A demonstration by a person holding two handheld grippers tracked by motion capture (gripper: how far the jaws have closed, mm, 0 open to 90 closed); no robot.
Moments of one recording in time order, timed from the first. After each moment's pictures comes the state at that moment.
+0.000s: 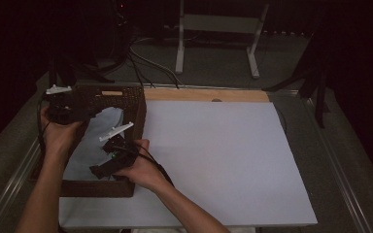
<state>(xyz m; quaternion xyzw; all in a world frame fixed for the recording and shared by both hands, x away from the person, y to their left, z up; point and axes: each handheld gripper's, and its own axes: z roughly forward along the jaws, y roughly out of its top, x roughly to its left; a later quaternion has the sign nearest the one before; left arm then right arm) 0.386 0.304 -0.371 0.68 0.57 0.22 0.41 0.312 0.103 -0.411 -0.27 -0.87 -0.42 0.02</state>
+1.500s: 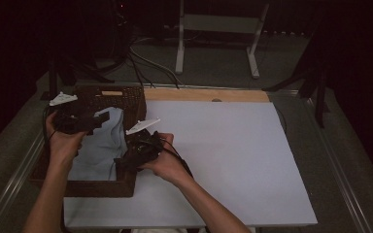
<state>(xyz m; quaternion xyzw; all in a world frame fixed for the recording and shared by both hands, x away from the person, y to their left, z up) 0.359 0.280 -0.374 0.69 0.53 0.21 0.45 0.325 0.041 -0.403 -0.28 -0.86 -0.43 -0.02</state>
